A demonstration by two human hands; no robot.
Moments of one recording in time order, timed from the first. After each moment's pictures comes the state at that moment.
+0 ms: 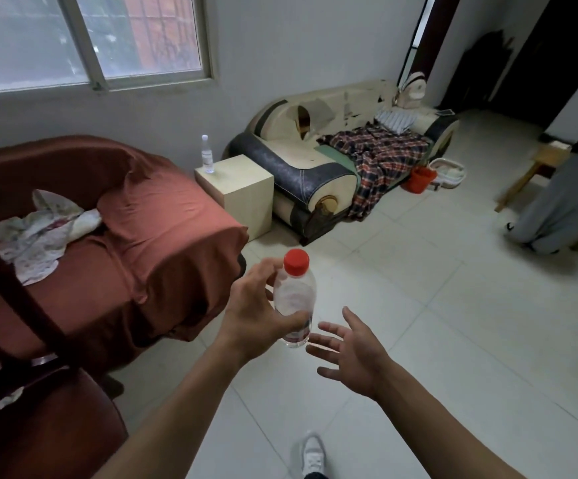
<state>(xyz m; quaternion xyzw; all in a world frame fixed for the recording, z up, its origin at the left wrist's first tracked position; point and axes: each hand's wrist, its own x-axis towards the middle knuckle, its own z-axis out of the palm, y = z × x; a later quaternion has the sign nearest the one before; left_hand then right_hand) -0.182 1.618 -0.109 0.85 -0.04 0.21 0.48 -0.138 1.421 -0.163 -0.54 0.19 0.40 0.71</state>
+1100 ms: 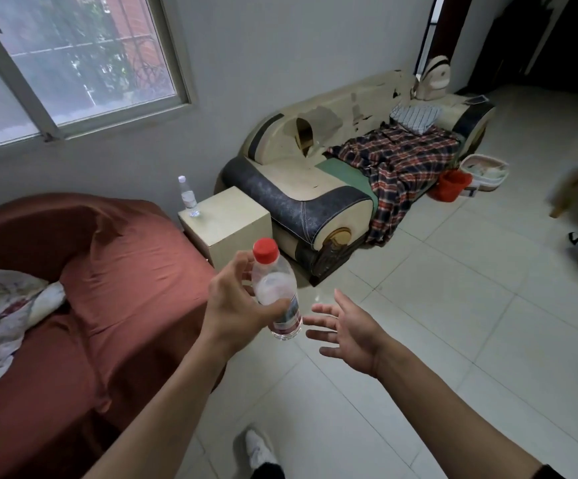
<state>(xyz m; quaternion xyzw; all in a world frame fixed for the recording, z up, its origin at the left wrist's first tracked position) 0.229 1.651 -0.089 0.87 0.04 0.22 0.45 0.296 1.457 -0.152 -0.59 0.09 0.43 0.68</state>
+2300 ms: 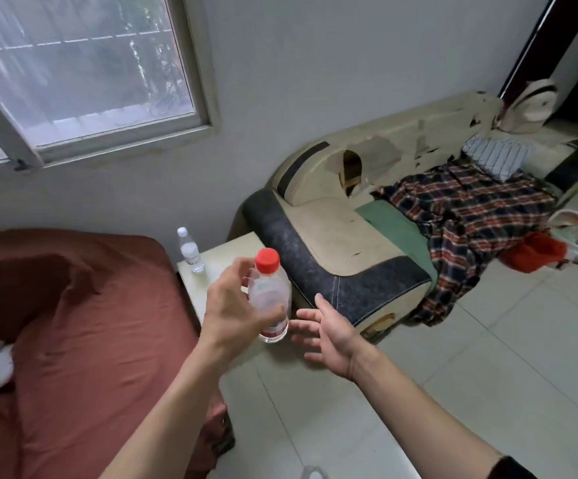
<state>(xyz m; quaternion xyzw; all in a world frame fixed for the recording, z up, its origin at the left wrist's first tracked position) 0.682 1.826 -0.111 0.86 0.17 0.23 0.43 0.776 1.672 -0.183 -0.61 0.07 0.49 0.62</state>
